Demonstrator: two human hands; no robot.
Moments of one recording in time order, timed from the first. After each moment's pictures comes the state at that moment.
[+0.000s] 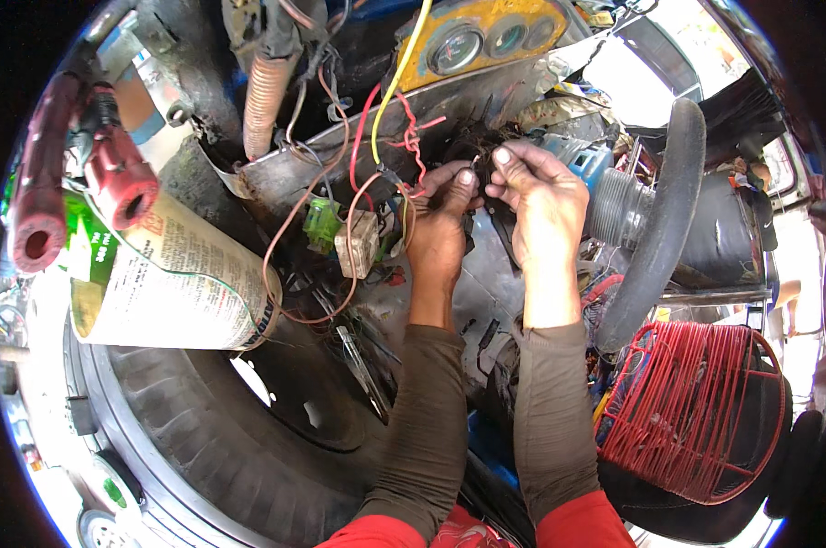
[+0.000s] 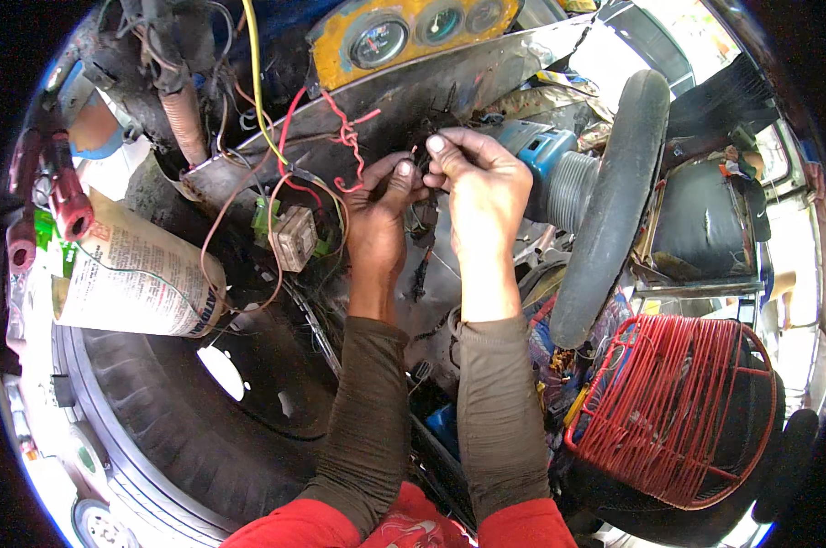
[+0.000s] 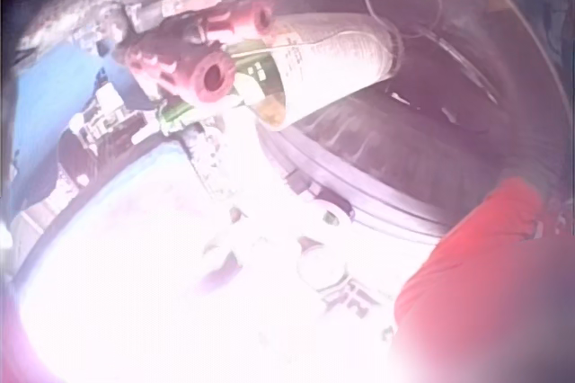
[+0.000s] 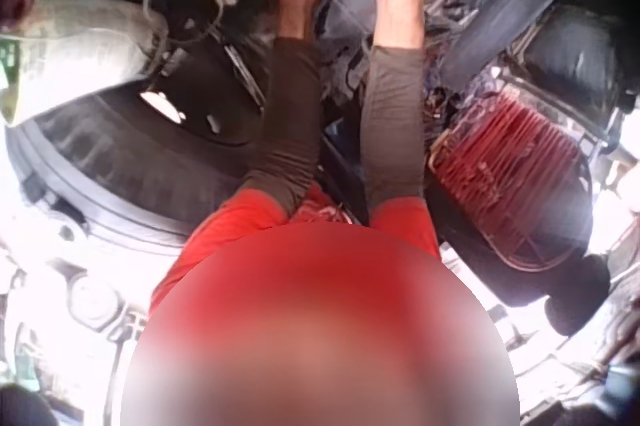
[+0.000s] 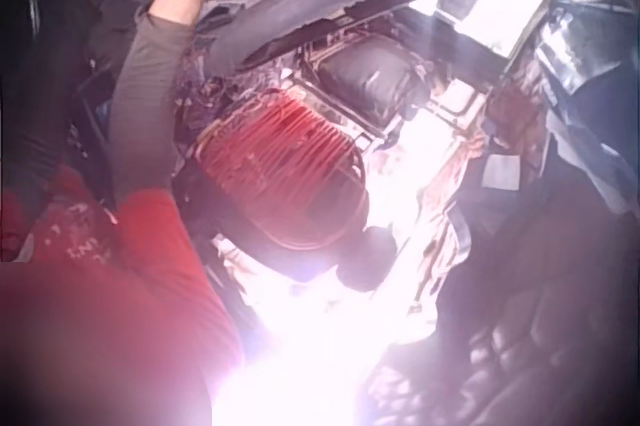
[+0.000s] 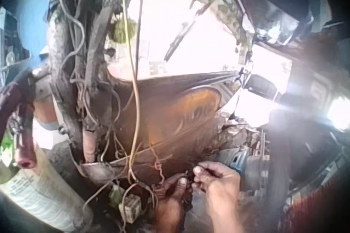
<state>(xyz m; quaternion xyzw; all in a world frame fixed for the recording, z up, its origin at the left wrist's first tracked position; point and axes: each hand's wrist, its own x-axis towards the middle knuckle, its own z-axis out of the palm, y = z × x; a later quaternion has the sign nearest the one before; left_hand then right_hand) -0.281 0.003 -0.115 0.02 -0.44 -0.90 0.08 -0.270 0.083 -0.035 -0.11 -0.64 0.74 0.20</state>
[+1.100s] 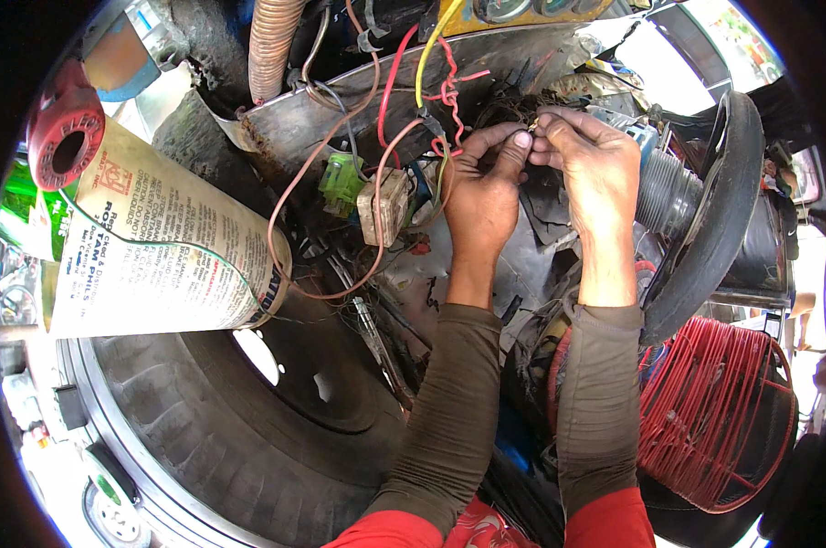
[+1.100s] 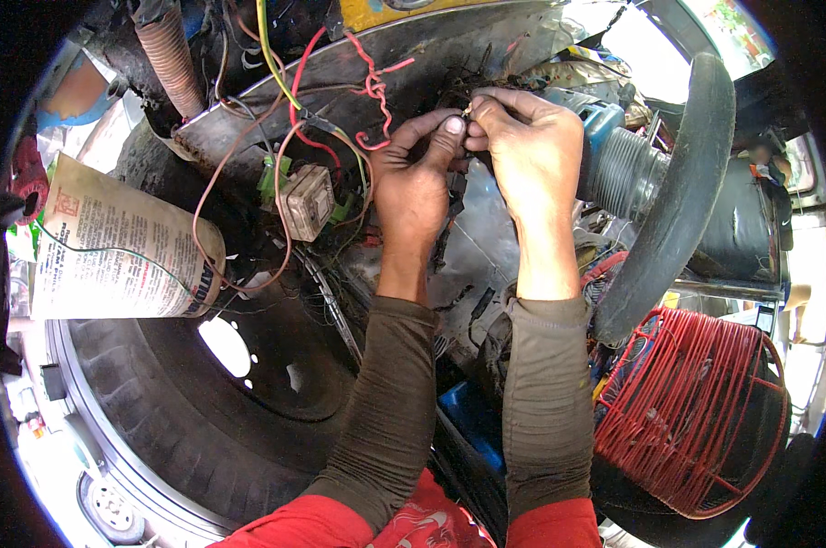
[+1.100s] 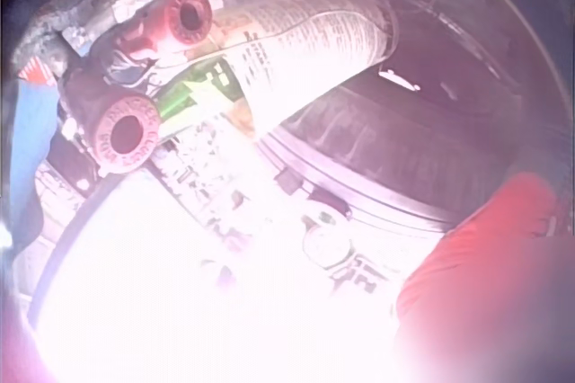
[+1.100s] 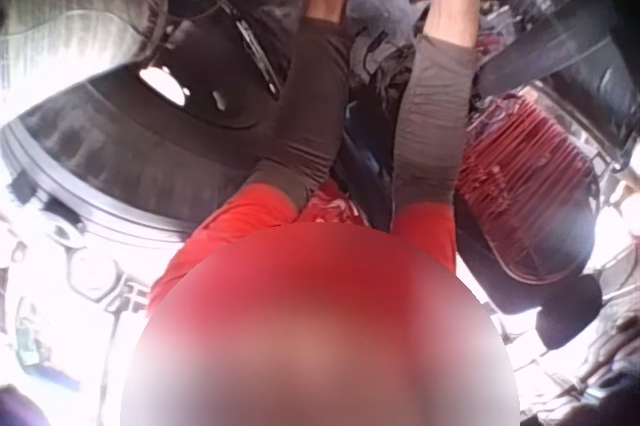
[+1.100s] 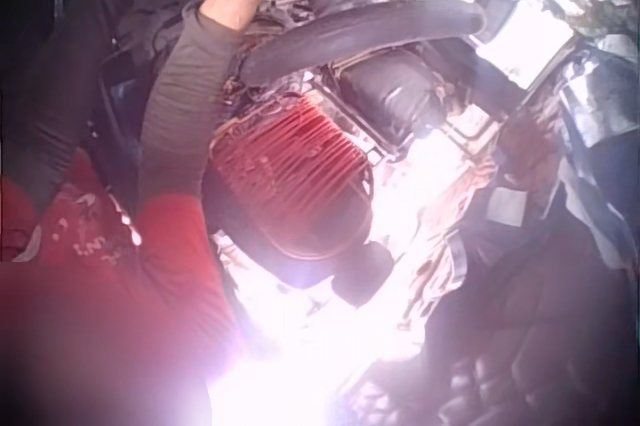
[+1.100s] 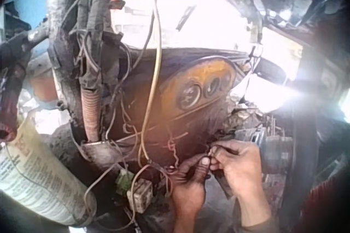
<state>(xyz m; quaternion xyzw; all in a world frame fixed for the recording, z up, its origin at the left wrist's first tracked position) -0.278 0.009 -0.106 0.02 -0.47 -0.88 0.10 -0.280 0.098 -0.037 -0.06 -0.76 0.62 0.19</state>
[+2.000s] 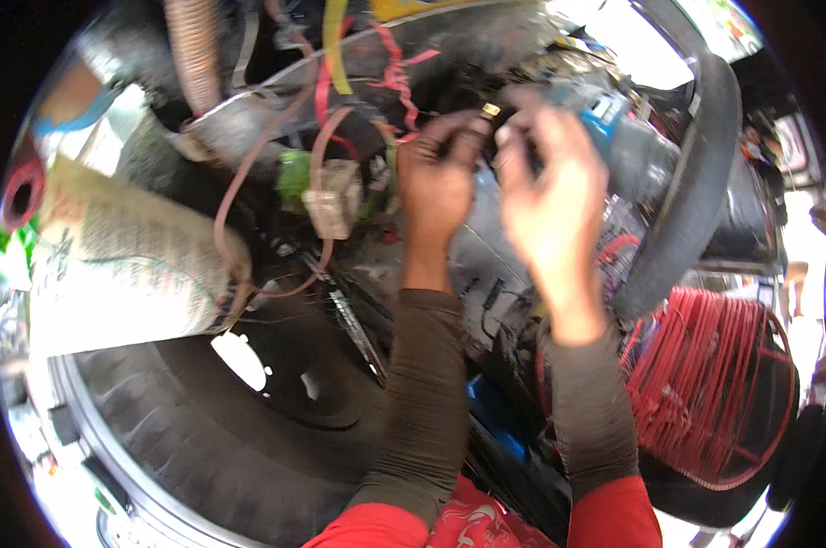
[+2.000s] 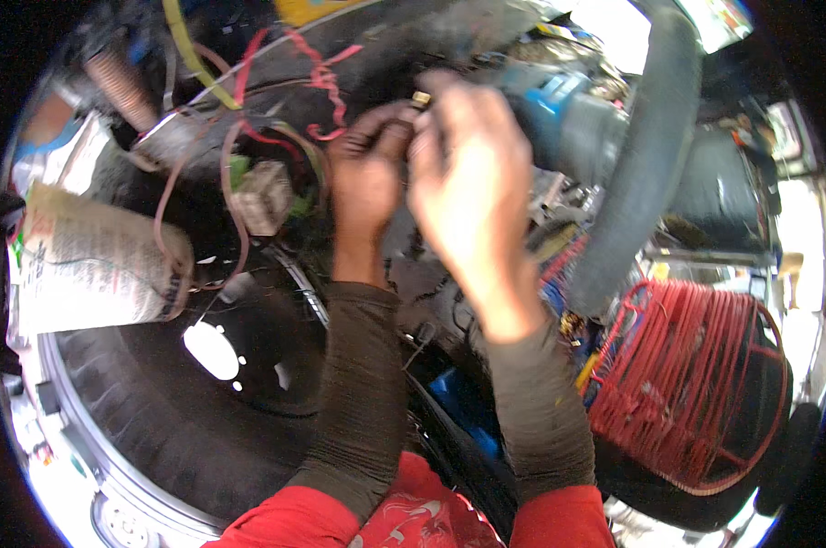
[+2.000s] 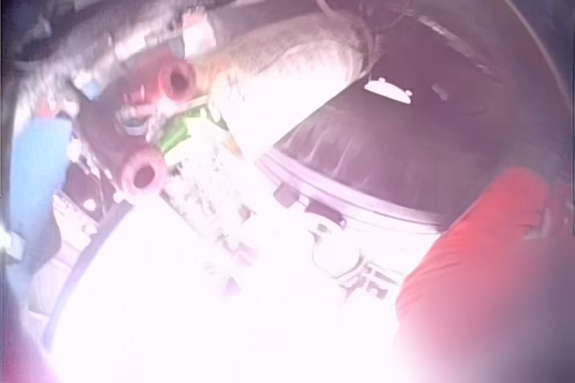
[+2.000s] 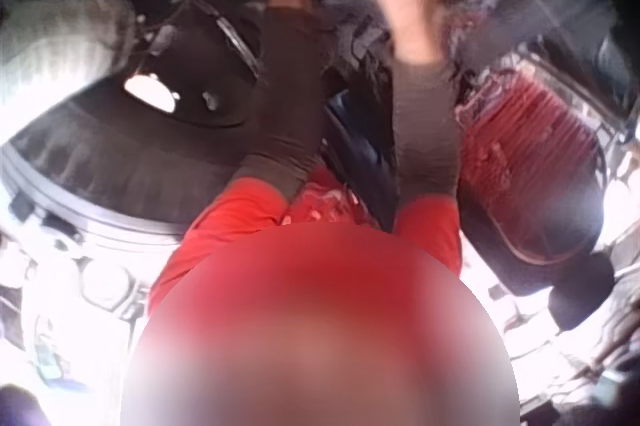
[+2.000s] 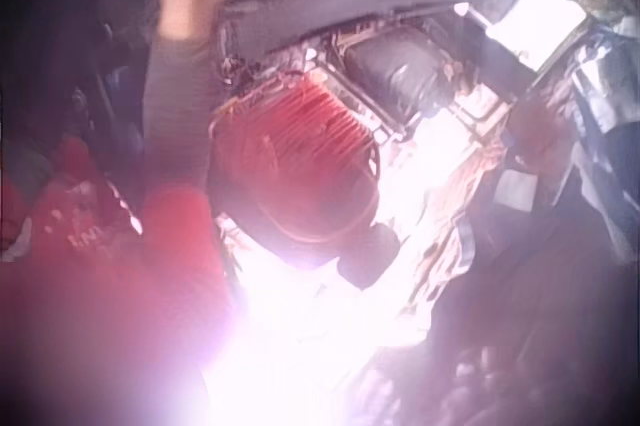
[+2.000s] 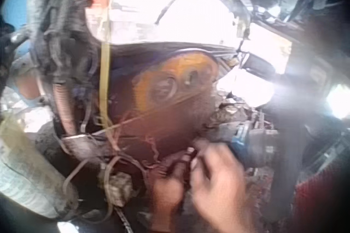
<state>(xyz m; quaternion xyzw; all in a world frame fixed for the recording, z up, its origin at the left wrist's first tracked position) -0.280 -0.001 -0.118 -0.04 -0.53 -0.84 0.10 -0.233 0.087 -0.035 0.12 -0.89 0.19 0.39</state>
